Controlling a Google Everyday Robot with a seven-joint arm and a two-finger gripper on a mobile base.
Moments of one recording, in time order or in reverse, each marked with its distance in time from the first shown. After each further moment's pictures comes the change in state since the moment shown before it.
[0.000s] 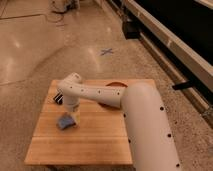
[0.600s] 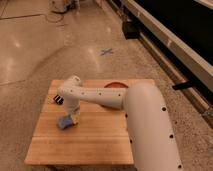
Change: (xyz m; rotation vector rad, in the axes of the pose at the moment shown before) arm 0.001 0.011 0.007 -0.003 0.024 -0.015
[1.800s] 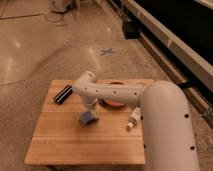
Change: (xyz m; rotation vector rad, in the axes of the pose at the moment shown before) arm 0.106 0.077 -0.043 -0.085 0.226 0.057
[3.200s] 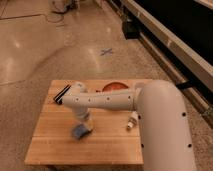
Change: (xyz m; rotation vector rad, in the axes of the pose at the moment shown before) arm -0.091 0.006 0.012 -0.029 -0.073 -0.171
